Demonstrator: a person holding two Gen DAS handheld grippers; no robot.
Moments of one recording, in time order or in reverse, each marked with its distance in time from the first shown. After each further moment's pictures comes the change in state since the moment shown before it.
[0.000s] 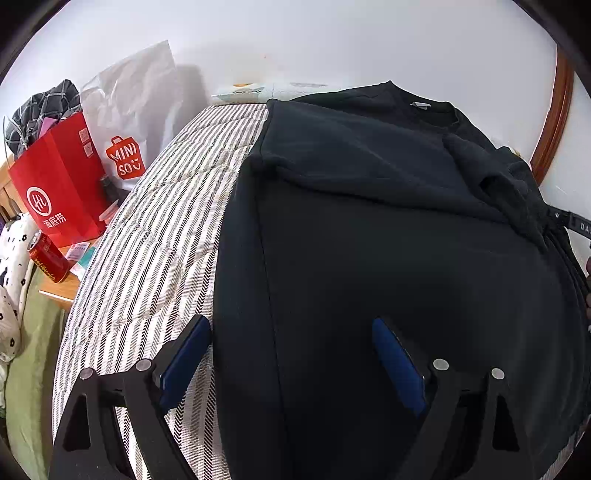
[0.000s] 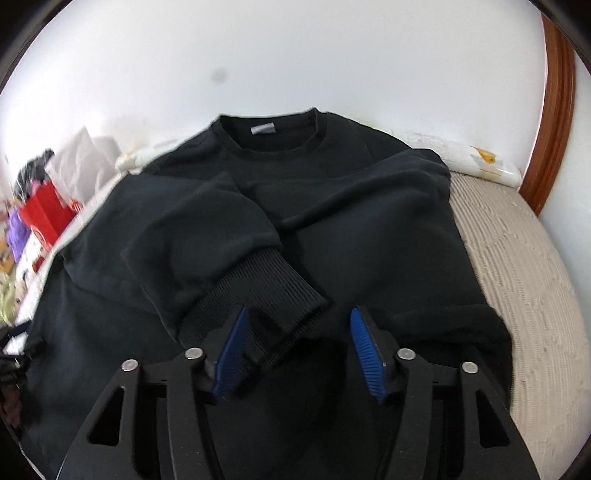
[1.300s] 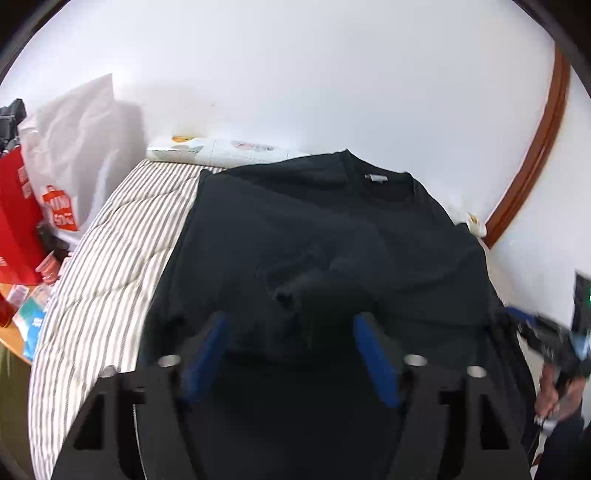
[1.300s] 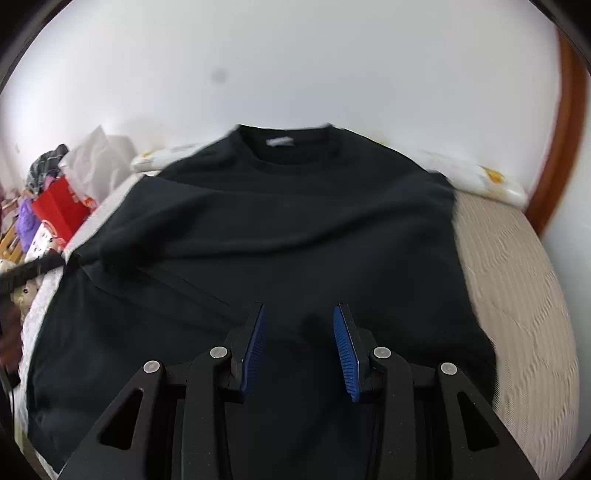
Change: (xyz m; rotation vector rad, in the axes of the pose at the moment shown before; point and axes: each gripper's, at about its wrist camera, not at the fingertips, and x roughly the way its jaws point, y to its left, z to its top) left arm 0.014 -0.022 0.112 -0.069 -0.096 -0.250; right arm -0.025 -0.014 0.010 -0.048 0.023 -0.016
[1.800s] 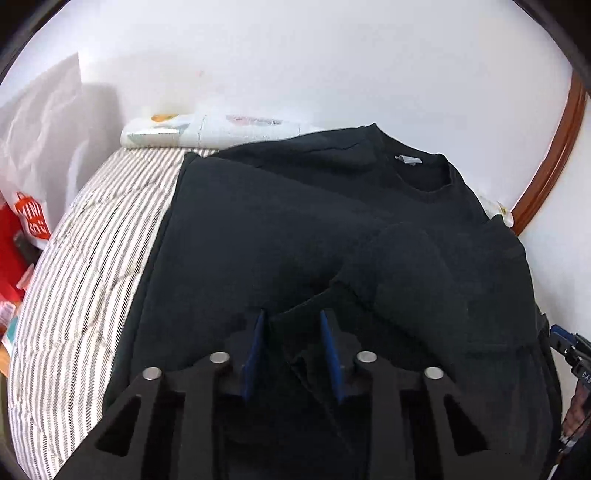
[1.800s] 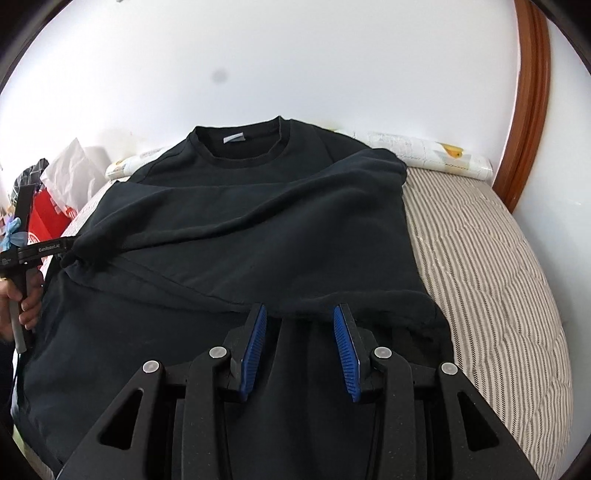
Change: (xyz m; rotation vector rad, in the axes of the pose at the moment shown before) left arm 0.076 0.006 0.014 0.039 0.056 0.047; right arm 0.002 -0.028 -0.014 0.055 0.005 -0.039
